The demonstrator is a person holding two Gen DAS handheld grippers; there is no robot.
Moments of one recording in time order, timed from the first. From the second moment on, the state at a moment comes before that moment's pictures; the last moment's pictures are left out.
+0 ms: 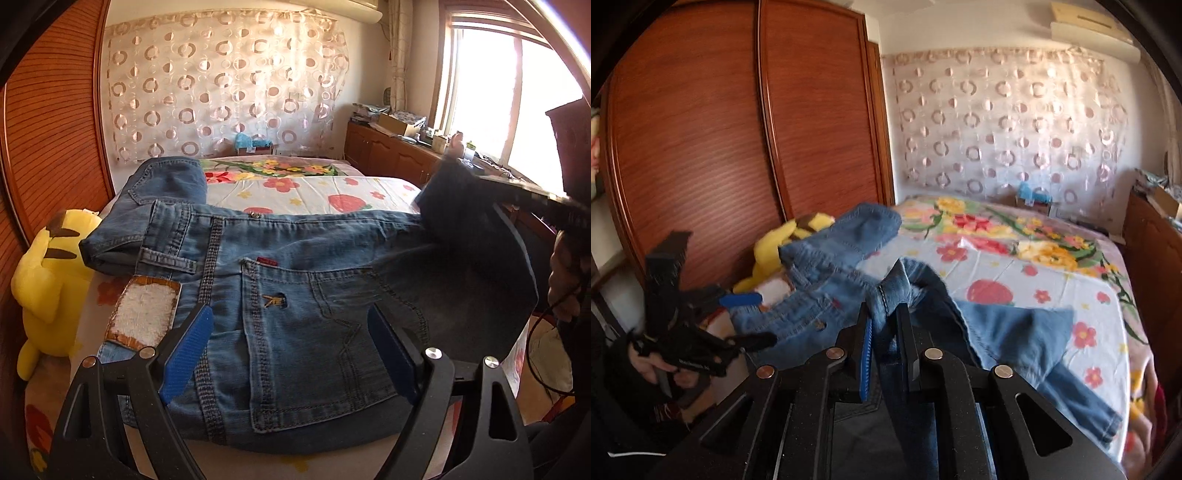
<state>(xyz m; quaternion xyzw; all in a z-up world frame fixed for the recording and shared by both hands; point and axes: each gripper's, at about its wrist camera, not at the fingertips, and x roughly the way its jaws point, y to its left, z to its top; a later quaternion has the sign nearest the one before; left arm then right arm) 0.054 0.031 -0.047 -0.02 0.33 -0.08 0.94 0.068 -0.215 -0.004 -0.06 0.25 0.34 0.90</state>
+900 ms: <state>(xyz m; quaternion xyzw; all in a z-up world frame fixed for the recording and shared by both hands) 0.103 -0.037 -0.064 -0.01 0.36 -0.18 0.91 0.132 -0.243 -0.032 0.00 0.35 0.28 0.89</state>
